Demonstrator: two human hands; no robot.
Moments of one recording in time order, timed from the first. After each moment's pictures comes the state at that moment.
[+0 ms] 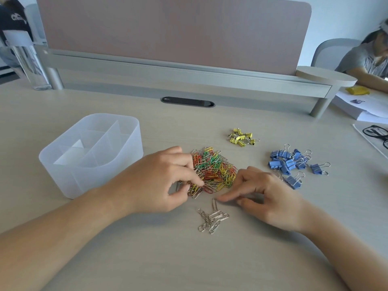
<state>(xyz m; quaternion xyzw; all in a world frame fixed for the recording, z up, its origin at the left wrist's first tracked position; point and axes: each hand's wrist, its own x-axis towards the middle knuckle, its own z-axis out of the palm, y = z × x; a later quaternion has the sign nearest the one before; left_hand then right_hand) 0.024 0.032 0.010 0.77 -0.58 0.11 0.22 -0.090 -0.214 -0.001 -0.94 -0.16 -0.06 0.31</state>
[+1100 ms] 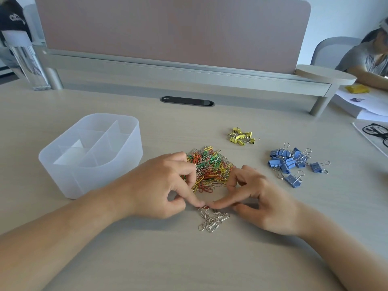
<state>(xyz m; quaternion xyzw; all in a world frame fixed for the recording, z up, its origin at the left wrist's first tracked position) 0.022 0.034 0.011 0.76 -0.62 0.04 0.21 -0.090 -0.203 0.000 -0.94 -0.20 -0.07 0.27</state>
